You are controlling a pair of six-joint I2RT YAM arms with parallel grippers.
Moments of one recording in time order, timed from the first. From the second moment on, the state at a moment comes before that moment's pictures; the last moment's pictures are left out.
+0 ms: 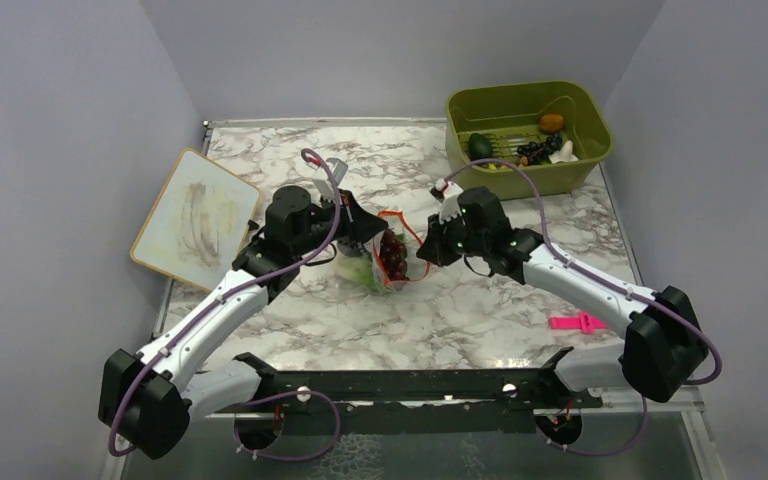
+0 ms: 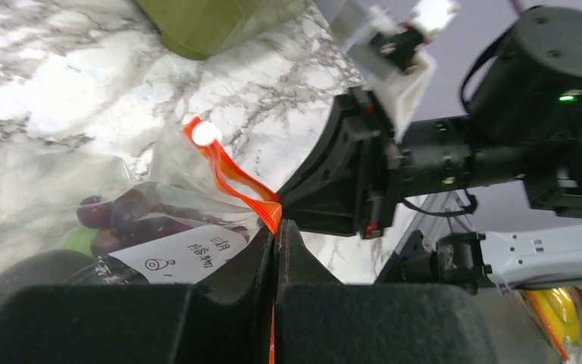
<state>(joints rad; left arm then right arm) -0.53 1.07 0.79 0.09 0.43 -0.59 0.66 1.33 0.87 -0.18 -0.25 0.26</state>
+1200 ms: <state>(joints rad) -0.52 1.20 1.14 -0.41 0.37 -0.47 0.66 1.26 0.93 0.04 -0.28 0.48</state>
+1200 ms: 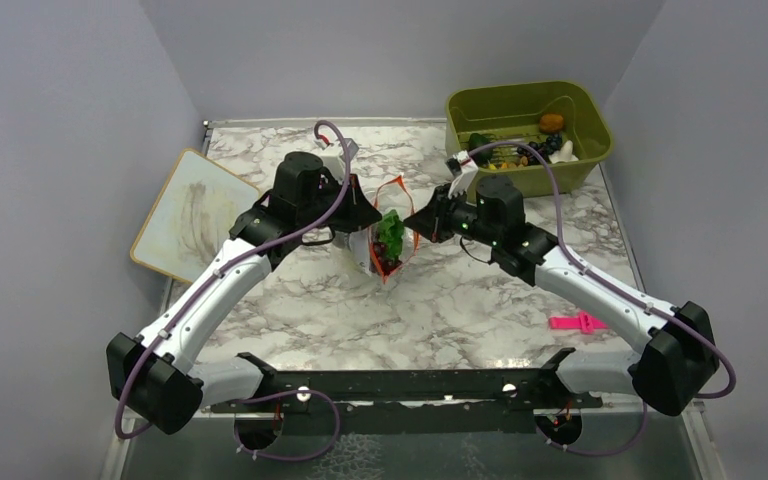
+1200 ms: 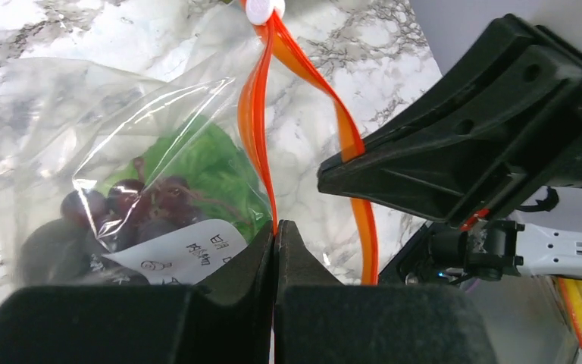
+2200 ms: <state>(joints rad) -0.52 1.22 1.10 -0.40 0.32 -0.37 0.66 1.27 1.08 -0.05 -0.22 0.31</state>
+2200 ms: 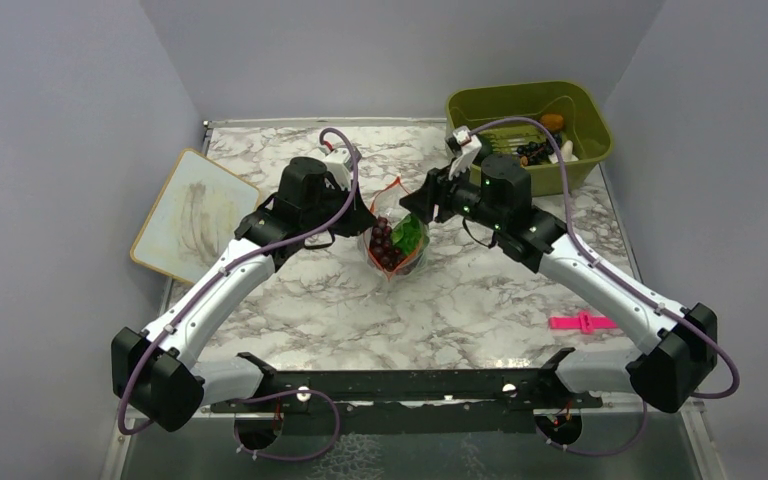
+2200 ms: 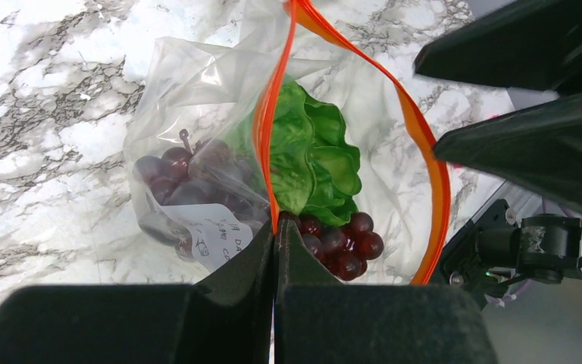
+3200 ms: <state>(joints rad) -0.52 1.09 0.86 -0.24 0.30 -0.47 0.36 1.67 1.52 -0.13 0.02 0.12</state>
